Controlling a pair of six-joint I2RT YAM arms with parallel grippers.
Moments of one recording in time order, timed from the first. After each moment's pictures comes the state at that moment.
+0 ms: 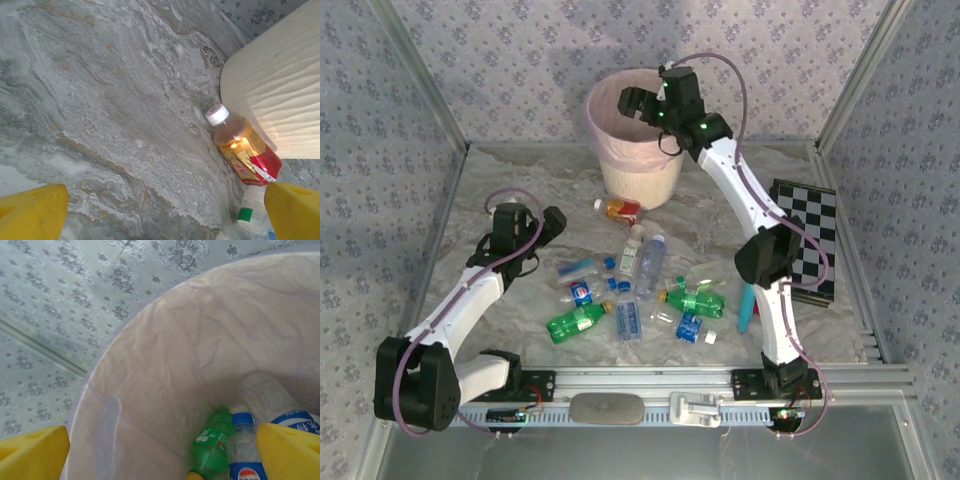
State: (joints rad) left arm -0.22 1.14 0.71 -0.21 -0.01 -0.78; right arm 0.49 2.13 2.36 -0.59 -0.05 0.55
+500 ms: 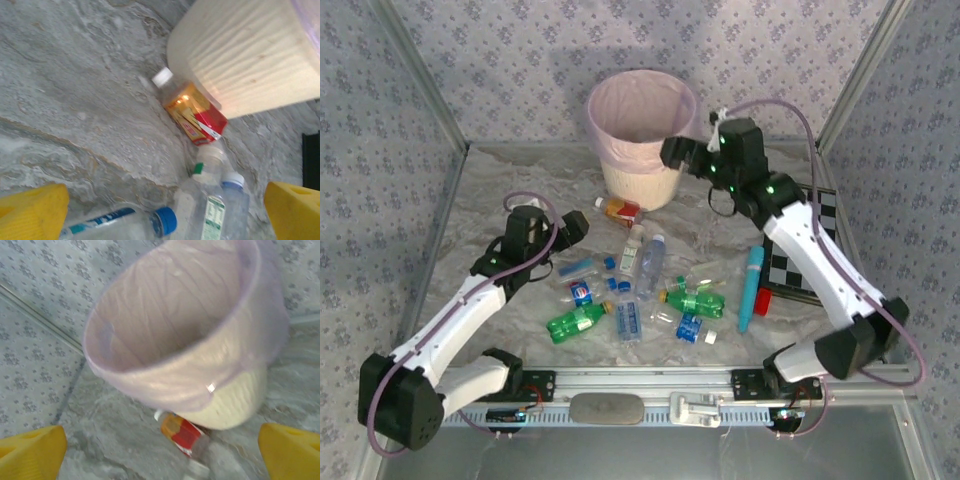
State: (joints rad) left arm -0.43 1.03 0.75 -0.30 -0.03 -0.79; right arm 0.49 1.39 1.50 -0.51 0.00 0.54
